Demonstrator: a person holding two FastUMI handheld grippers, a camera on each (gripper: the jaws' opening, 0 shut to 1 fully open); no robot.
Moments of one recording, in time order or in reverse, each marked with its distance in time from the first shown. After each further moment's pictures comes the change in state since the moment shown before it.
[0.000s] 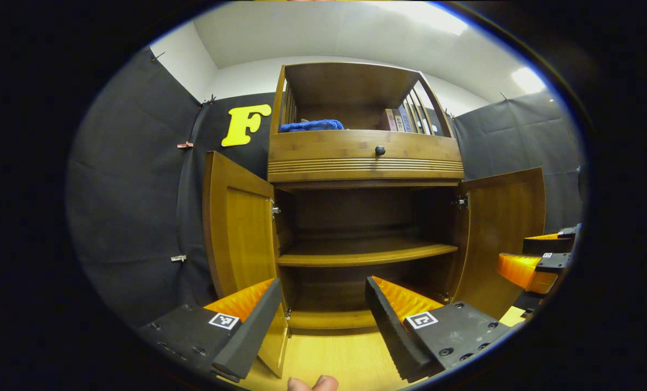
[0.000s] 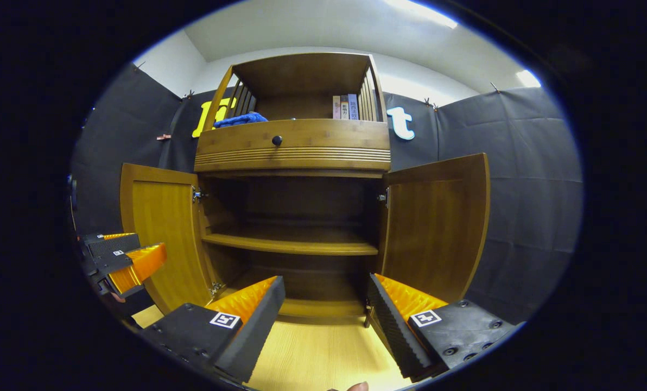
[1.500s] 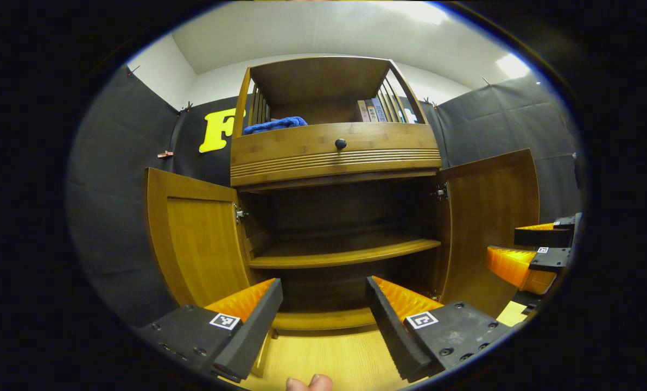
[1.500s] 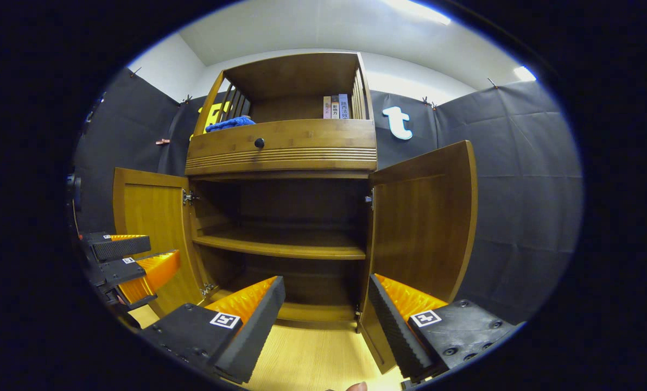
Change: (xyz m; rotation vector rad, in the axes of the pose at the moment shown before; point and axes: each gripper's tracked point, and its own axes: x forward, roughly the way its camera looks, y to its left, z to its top) left arm 0.013 -0.067 0.000 0.072 0.013 -0.046; right arm 0.015 -0.041 -0.003 0.001 -0.006 0.026
